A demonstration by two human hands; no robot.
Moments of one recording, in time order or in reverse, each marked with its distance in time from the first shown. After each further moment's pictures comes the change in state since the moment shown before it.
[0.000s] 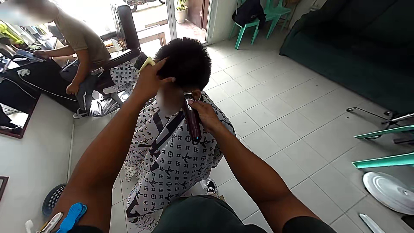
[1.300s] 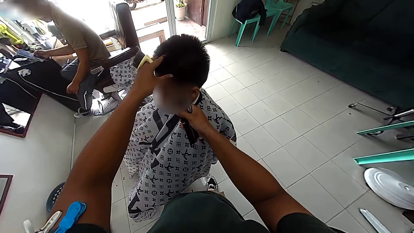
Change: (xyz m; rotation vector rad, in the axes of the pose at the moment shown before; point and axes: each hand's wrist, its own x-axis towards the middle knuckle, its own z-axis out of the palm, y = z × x) left_hand 0.000 0.000 -0.002 0.001 -0.024 -0.003; right_hand -0.016 0.010 0.024 -0.060 -0.064 0.020
